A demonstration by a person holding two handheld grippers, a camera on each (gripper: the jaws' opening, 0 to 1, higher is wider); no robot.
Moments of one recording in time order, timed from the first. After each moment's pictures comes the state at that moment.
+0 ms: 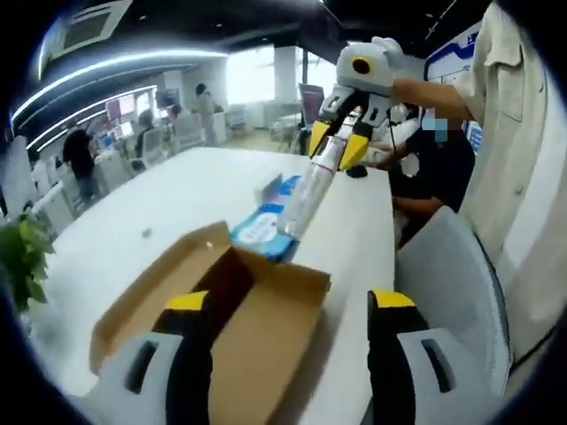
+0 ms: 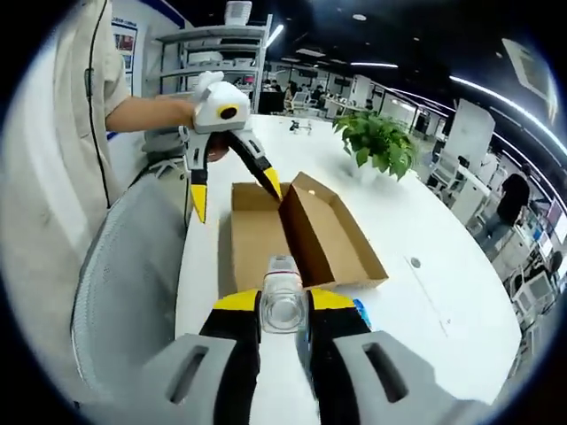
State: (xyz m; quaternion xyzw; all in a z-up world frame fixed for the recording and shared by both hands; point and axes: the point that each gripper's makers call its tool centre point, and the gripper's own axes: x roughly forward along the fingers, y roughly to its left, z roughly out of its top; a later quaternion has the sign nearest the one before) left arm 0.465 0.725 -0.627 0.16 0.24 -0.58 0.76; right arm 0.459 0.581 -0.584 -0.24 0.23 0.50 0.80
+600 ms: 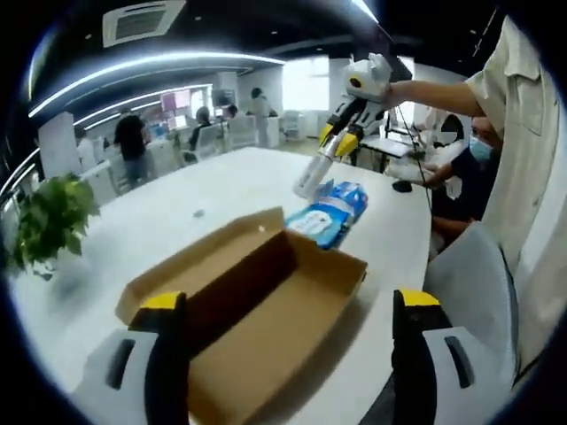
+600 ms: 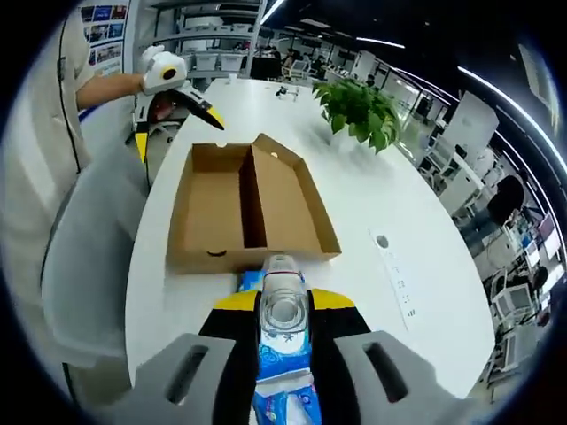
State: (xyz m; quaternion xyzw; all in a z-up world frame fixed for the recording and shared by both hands) left arm 0.477 0.775 -0.626 0.13 0.23 -0.49 0.83; right arm 0.547 0.527 -0.598 -0.31 0.29 0.47 0.78
